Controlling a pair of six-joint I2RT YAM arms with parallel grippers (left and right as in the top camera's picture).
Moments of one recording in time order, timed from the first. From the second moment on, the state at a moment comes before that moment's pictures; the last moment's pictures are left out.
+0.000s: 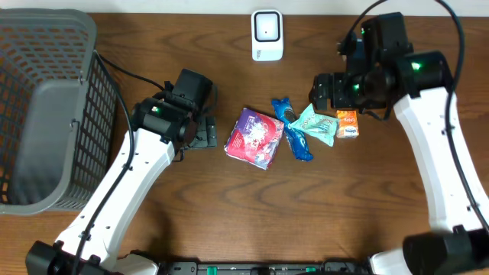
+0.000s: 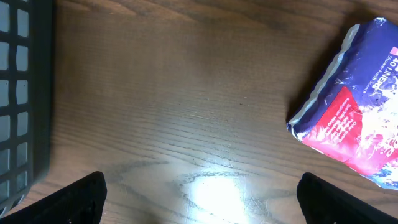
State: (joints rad) left arm -0.39 1.47 1.30 -1.14 -0.21 -0.46; right arm 0.21 1.66 1.75 -1.28 -0.19 0.16
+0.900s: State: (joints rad) left arm -0.39 1.47 1.30 -1.14 -0.21 -0.46; right arm 0.18 1.97 1.74 -1.19 -0.29 -0.04
